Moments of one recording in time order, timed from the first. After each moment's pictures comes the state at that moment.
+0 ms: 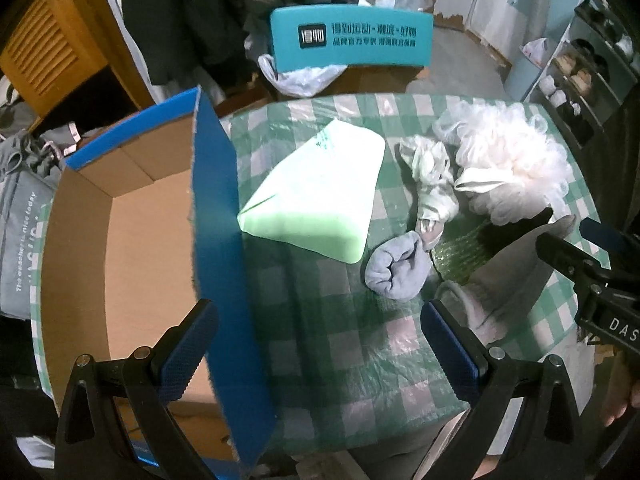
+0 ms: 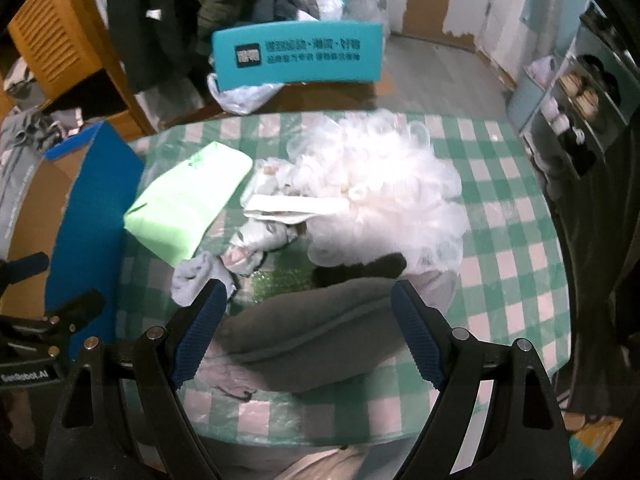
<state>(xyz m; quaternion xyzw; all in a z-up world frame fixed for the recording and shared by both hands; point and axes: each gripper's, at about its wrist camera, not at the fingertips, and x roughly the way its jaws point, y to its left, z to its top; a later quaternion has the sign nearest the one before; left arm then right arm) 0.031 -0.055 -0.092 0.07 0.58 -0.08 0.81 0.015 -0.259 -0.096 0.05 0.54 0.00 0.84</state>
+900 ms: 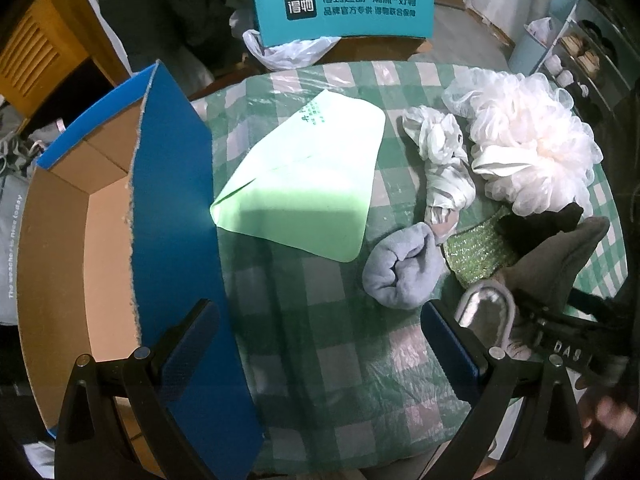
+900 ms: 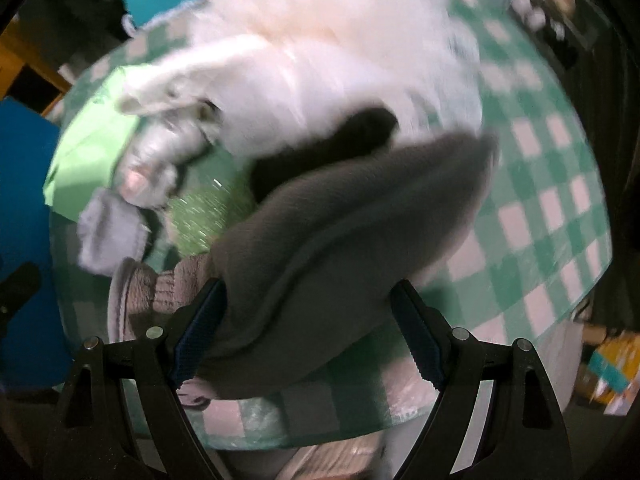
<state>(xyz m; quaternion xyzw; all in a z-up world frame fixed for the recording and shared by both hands) 0.051 -0.070 -0.130 0.09 0.60 -0.09 0.79 0.011 -0.286 -0.203 0.14 0.66 -0.07 0.74</state>
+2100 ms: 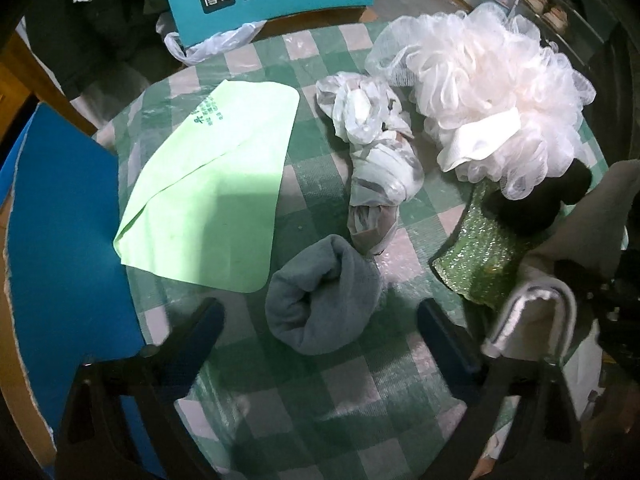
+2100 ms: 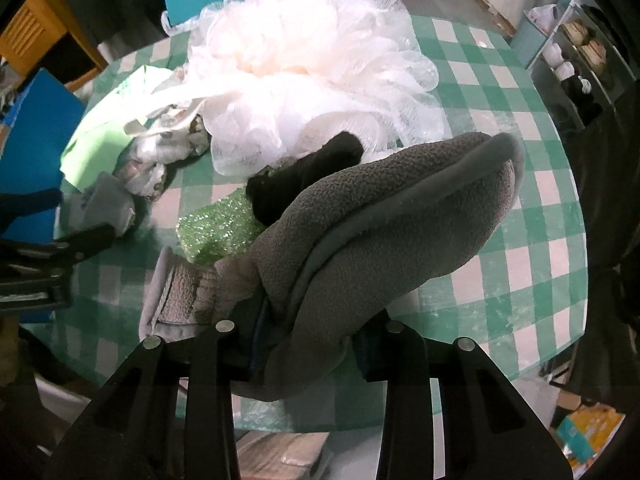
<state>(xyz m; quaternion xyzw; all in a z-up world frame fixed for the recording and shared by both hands) 0.062 -0.138 -0.173 0.13 0.62 -0.15 0.76 0.021 -0.293 -0.171 0.05 0.61 0.01 0.79</state>
